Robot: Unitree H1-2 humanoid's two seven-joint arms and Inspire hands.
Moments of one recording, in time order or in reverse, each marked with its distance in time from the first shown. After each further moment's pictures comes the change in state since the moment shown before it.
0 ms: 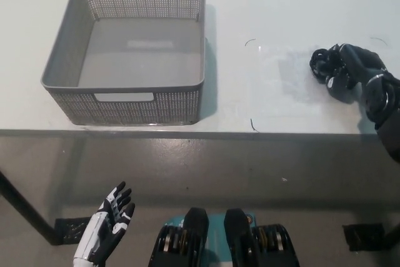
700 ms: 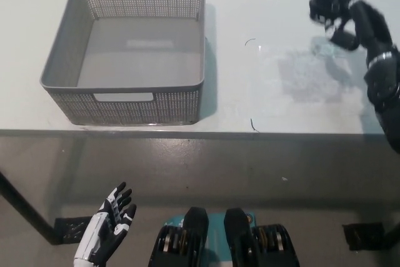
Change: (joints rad) left_arm 0.001 -0.001 -0.002 0.000 0.001 0.000 0.000; right_arm -0.009 0.000 -0.191 -0.215 0.121 -0.148 -0.139
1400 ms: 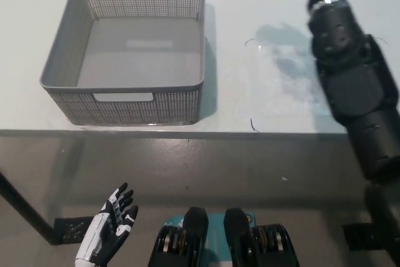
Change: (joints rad) left_arm 0.002 0.000 -0.009 0.000 0.004 0.000 0.000; right_arm -0.062 0.212 -0.052 -0.371 0.098 0.200 0.121
